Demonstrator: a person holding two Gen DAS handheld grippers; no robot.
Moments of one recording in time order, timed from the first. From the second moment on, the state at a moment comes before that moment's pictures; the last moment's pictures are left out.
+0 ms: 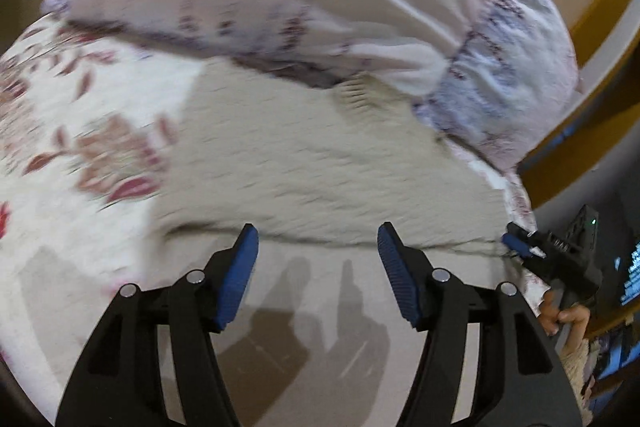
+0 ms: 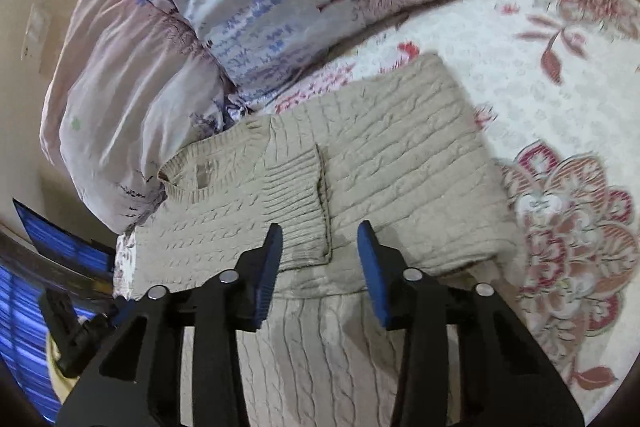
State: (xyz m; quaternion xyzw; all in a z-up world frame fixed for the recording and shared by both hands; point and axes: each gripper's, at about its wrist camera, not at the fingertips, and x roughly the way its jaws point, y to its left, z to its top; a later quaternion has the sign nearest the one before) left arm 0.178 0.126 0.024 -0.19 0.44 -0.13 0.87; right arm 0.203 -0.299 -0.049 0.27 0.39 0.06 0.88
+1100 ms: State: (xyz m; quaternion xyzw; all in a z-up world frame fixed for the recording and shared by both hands) left arm 0.148 0.138 0.012 -0.16 0.44 -0.12 0.88; right arm 0.173 -0.267 -0.052 0.18 0.39 0.02 0.90
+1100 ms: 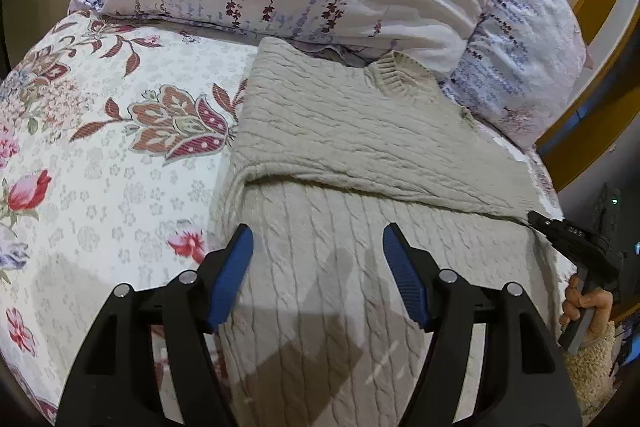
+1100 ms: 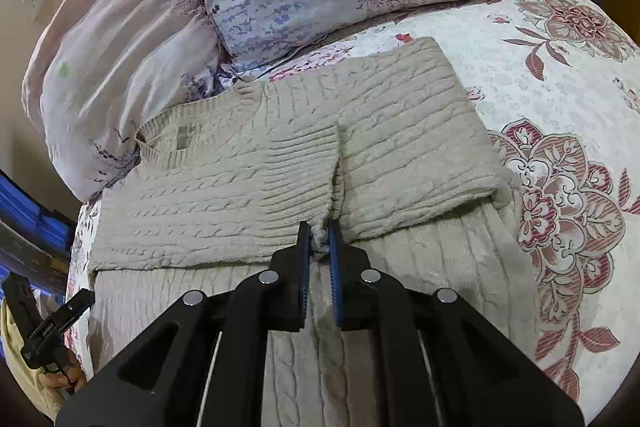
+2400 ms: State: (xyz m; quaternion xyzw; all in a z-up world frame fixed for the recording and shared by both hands) left arm -0.015 0.172 -0.029 -0.36 0.42 -0.26 0.79; right arm -0.015 -0.339 -0.103 0.34 0.41 0.17 0.83
